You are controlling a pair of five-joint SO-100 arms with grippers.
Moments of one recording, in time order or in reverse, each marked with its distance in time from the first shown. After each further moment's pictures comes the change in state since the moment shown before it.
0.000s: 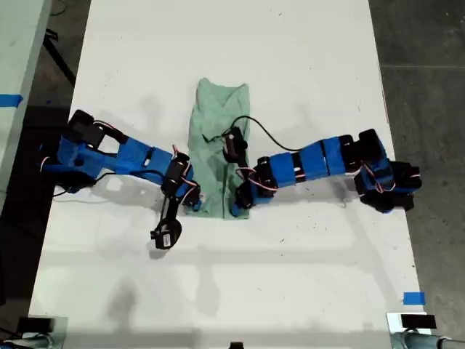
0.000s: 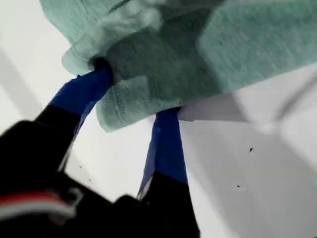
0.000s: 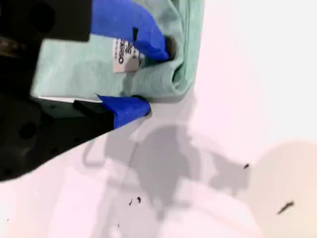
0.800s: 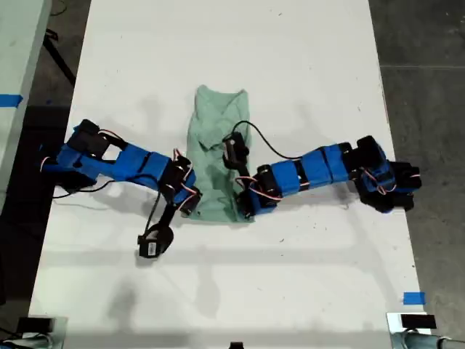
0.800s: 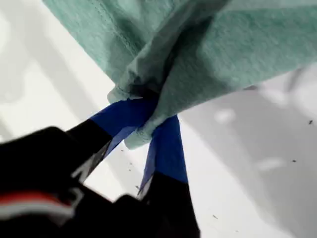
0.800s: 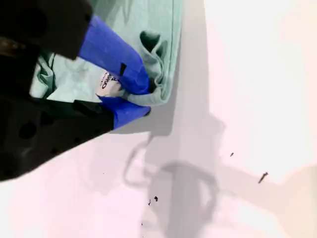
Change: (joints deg) arm 0 8.2 -3.7 -22.9 17.0 5.5; arm 1 -6.4 0.5 -10.7 9.7 7.7
